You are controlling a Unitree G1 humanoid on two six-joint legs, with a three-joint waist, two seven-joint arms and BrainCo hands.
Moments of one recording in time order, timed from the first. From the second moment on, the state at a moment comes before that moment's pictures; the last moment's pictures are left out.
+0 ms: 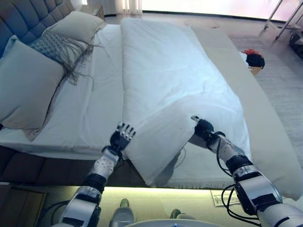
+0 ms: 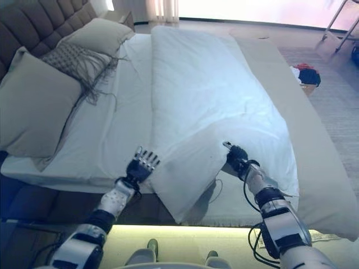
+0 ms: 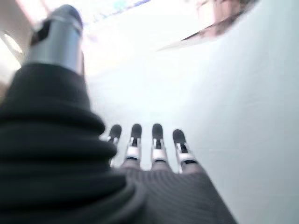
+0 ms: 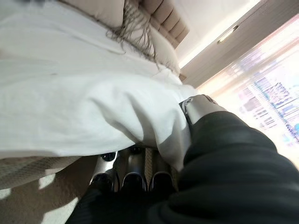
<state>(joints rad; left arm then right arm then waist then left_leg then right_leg) -0.34 0.18 -0.19 0.77 -1.41 0.17 -0.06 -0.58 -0.38 0.24 0.92 1.03 0.17 0.20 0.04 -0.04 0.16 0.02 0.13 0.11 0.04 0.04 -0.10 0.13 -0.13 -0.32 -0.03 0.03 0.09</state>
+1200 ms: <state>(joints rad) -0.56 0.00 -0.37 0.89 -1.94 0.14 -0.02 -0.71 -0.24 0.41 0.46 1.26 -0.02 0.13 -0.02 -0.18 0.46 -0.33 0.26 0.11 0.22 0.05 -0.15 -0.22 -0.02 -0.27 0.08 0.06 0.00</state>
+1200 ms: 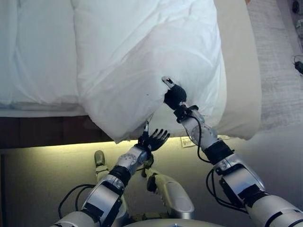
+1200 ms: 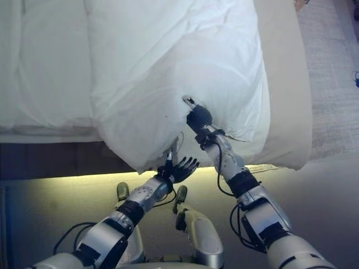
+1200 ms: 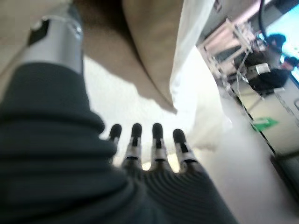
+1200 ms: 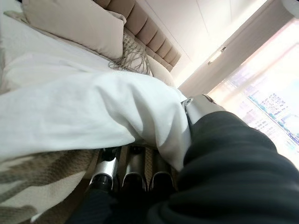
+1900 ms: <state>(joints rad) -0.63 -0.11 -0.25 0.65 -1.98 -0.34 -0.41 -0.69 -0.25 0.40 0.39 1.25 0.00 0.17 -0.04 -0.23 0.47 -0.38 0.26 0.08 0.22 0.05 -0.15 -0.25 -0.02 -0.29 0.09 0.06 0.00</state>
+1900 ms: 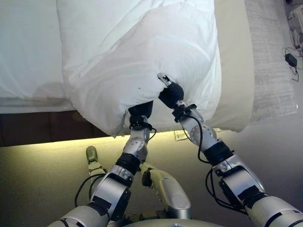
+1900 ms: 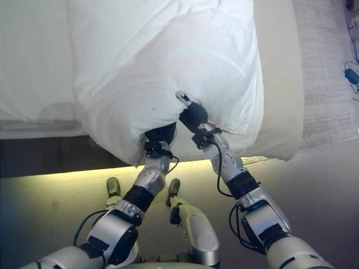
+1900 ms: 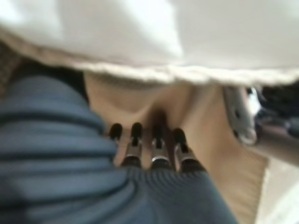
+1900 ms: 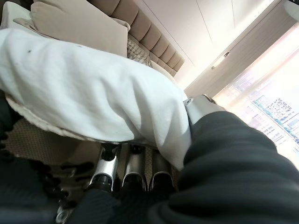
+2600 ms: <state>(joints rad) -0.55 -0.13 -0.24 0.53 -1.98 -0.49 -0.41 -0.58 -0.25 0.40 0.41 1.20 0.08 0.19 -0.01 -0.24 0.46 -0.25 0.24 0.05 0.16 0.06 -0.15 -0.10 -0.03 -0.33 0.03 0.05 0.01</state>
